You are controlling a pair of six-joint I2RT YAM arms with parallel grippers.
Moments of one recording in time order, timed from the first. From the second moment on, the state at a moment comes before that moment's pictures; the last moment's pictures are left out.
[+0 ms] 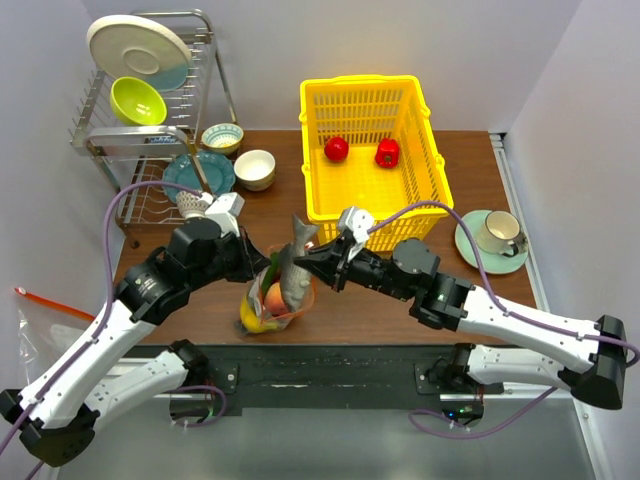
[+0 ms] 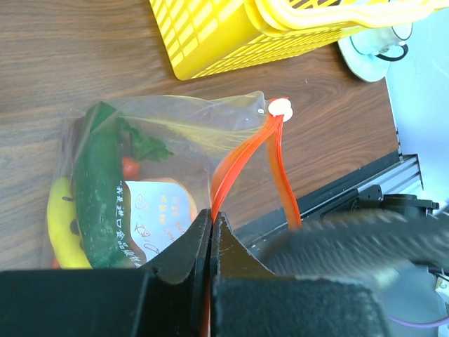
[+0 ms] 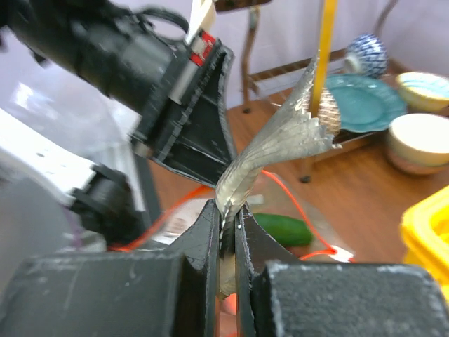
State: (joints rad) left arm -0.68 0.80 1.01 -0.76 0.01 -0.65; right arm 1.11 1.03 0.86 0.22 -0.05 0.13
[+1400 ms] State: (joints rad) left arm -0.68 0.86 1.05 -0.78 -0.01 -0.65; right arm 1.11 1.01 0.95 -0.18 0.07 0.22
